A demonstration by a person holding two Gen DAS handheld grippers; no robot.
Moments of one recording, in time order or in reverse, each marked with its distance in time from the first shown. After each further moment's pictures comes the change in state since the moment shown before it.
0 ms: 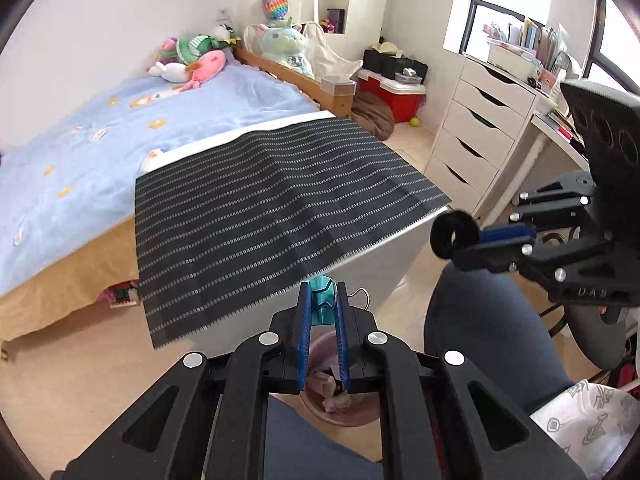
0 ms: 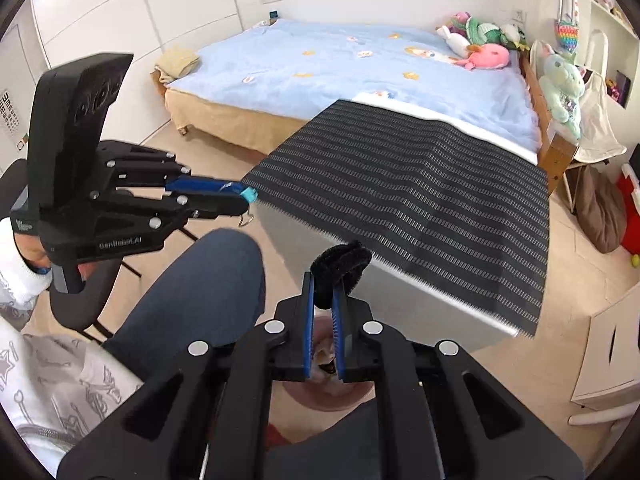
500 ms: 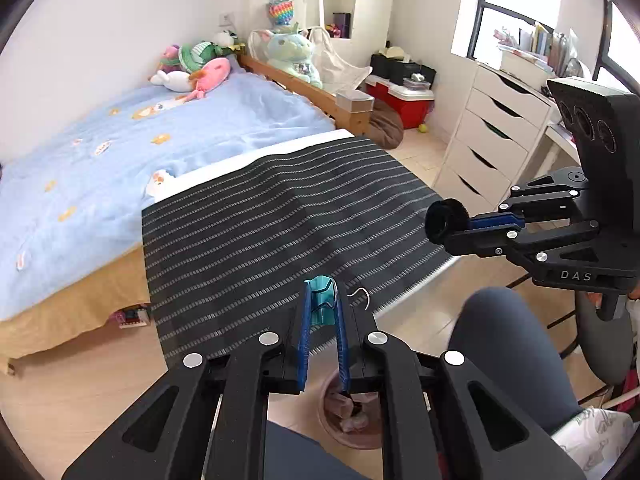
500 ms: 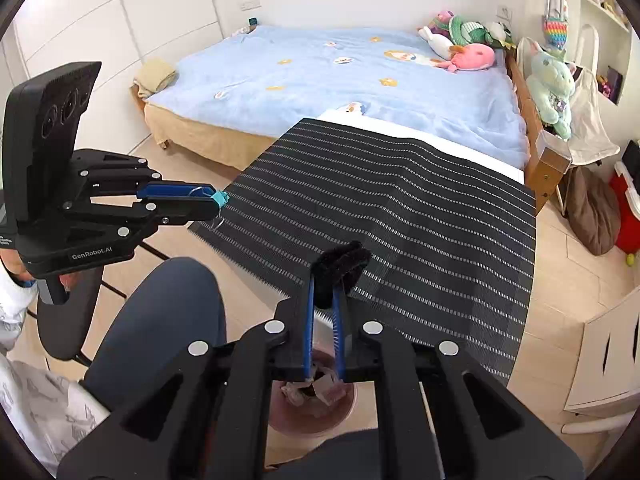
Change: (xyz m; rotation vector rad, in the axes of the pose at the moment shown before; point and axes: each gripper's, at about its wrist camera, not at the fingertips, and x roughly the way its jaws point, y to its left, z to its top) left arm 0.014 0.025 0.049 0.012 -0.012 0.016; right arm 0.015 -0.045 0.052 0.020 -0.030 -0.057
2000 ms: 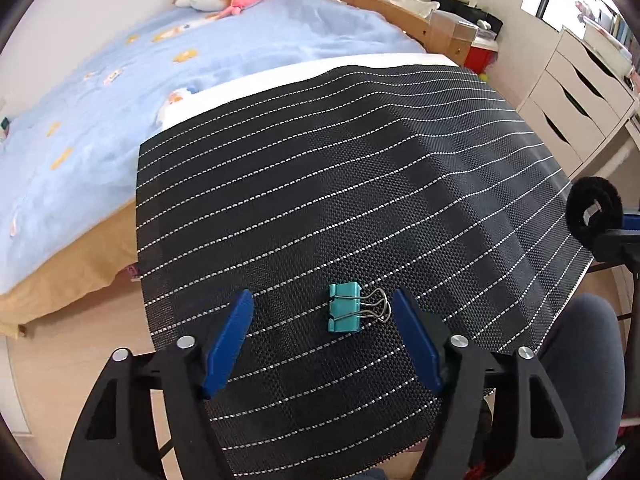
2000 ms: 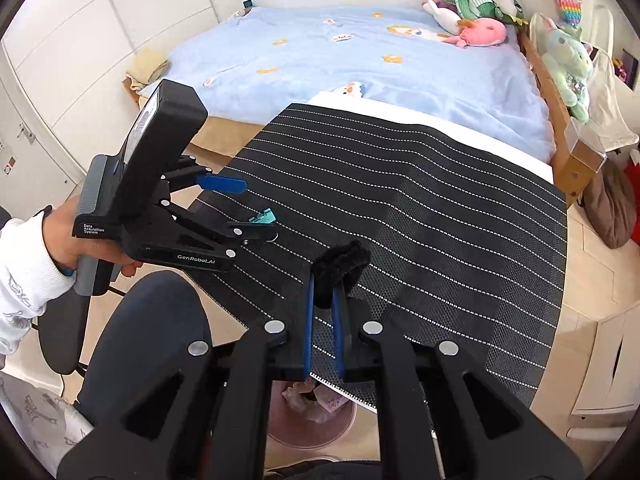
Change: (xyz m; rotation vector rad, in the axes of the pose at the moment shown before) left arm 0.139 0.082 0.017 -0.099 0.262 0.091; right arm 0.070 -0.031 0.042 0.041 0.086 0.046
